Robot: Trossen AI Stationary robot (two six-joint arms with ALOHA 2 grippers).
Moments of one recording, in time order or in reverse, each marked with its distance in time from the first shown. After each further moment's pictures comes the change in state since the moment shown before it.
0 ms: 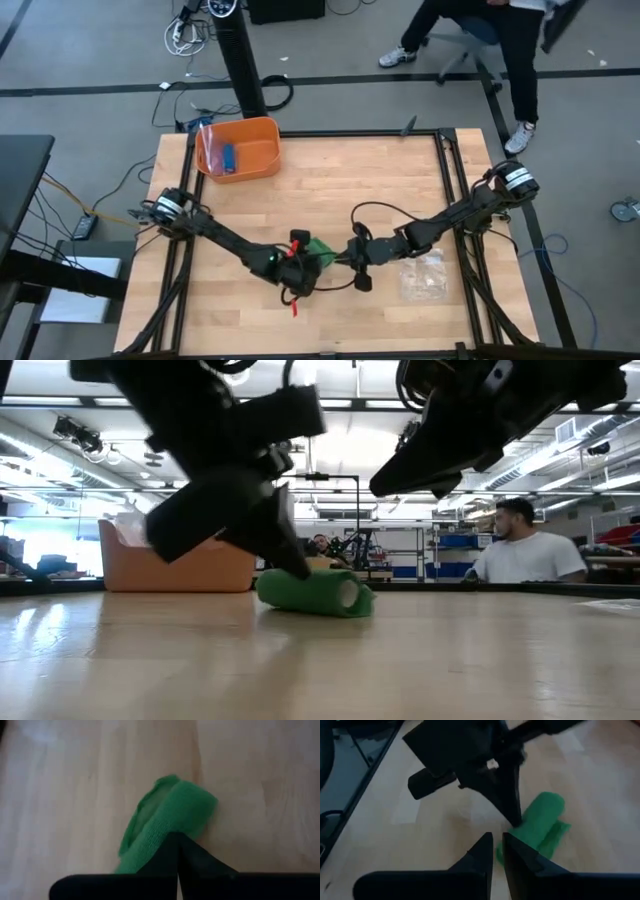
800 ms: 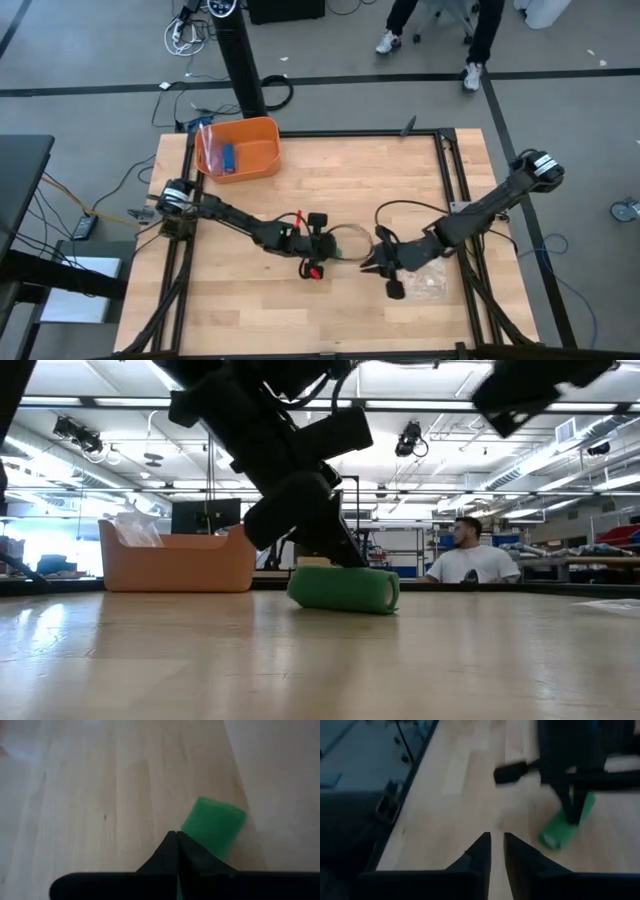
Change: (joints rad) left arm 0.187 0.005 0.000 0.210 0.211 0.237; right arm 0.160 -0.309 0.000 -0.379 0.005 0.054
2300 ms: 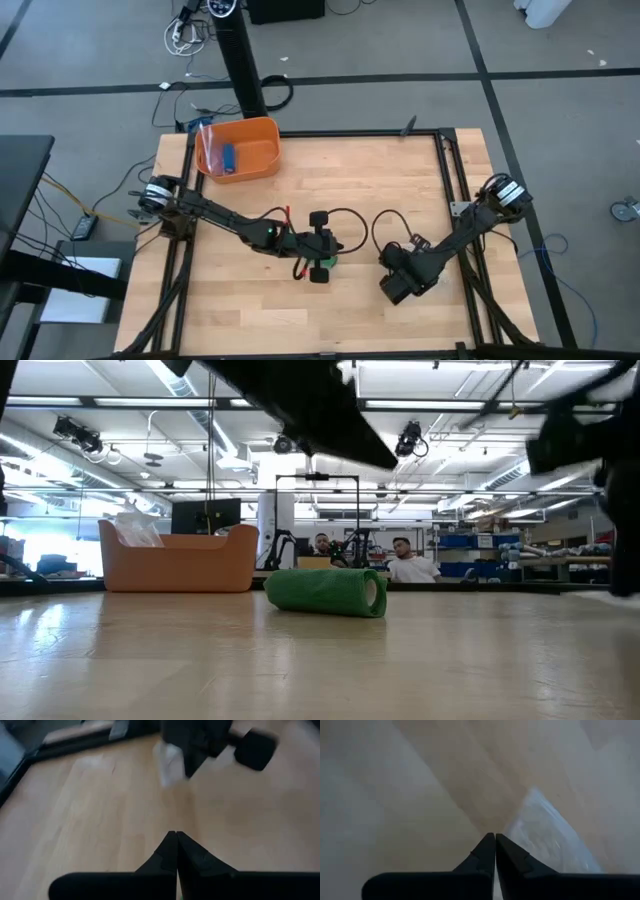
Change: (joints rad) left arm -0.042 -0.141 -0.005 0.147 0.024 -0.086; right arm 0.108 0.436 0.240 -0.863 0.039 0.945
